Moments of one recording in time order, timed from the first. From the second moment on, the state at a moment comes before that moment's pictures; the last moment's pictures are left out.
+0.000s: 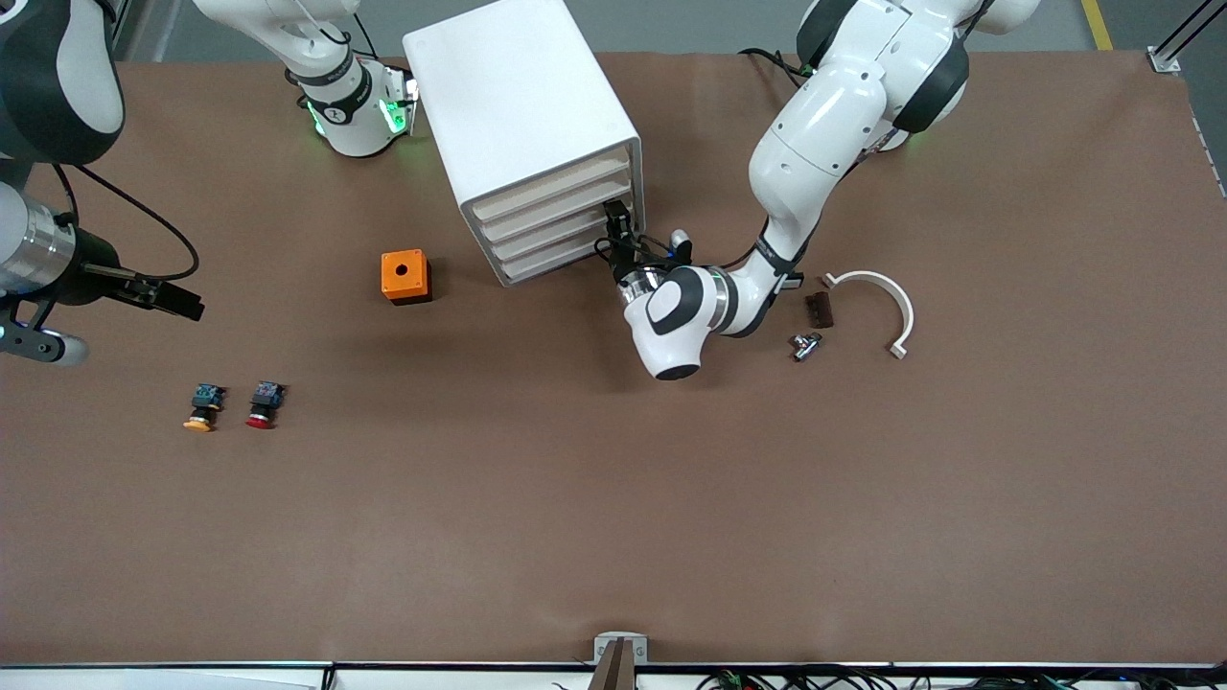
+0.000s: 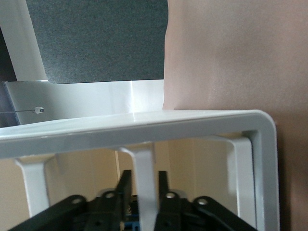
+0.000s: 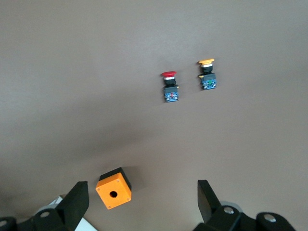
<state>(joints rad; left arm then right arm) -0.61 1.03 -0.15 -1.39 -0.96 1.40 -2.20 0.06 0.12 -0.06 -1.58 -0.02 1.57 0.29</state>
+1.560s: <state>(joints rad) -0.37 1.04 -0.15 -1.38 -0.98 1.45 -2.23 0.54 0.08 -0.05 -1.78 0.04 1.82 1.17</state>
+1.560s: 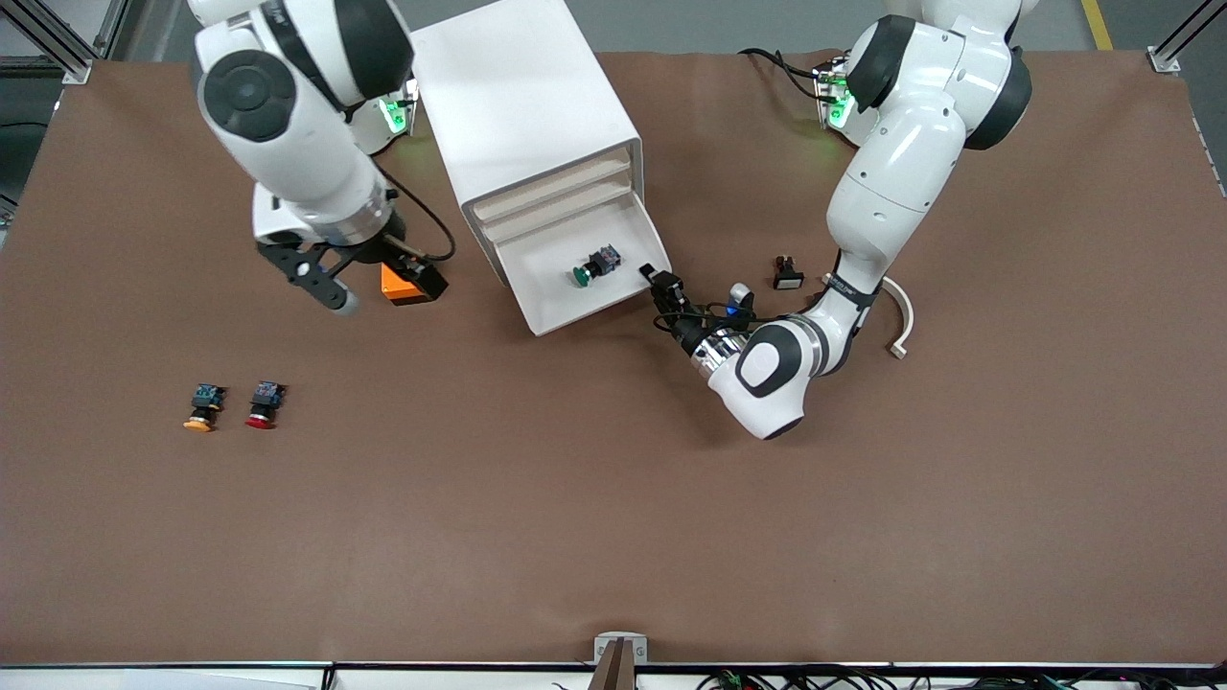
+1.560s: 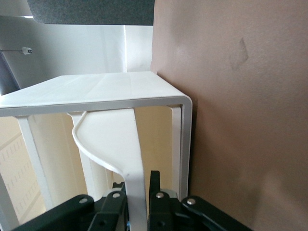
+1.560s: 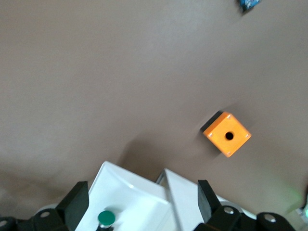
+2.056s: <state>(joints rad) -0.35 1.04 -0.15 -1.38 -0.98 1.46 -2.23 0.74 0.13 -0.05 -1.91 0.04 2.04 1.48</state>
